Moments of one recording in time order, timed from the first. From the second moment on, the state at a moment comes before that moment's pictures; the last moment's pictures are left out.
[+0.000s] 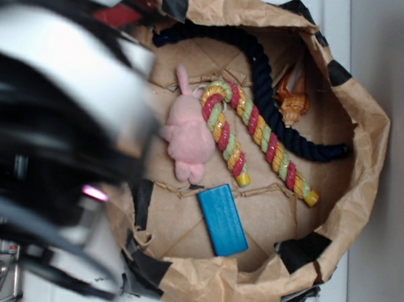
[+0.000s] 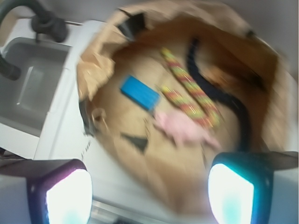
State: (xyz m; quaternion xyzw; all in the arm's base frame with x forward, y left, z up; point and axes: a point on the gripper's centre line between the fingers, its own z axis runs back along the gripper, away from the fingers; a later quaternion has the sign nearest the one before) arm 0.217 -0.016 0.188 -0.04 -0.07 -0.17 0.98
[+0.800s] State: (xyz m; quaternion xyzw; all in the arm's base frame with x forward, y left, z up) arm 0.263 -0.017 0.071 -0.02 -0.08 -0.38 0.92
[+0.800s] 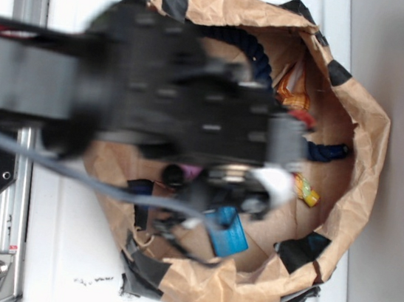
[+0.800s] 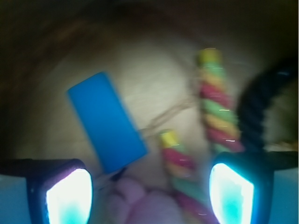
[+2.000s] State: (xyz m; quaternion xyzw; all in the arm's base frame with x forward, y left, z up) arm 0.269 -0.054 0.030 0.00 -0.06 -0.31 0.95
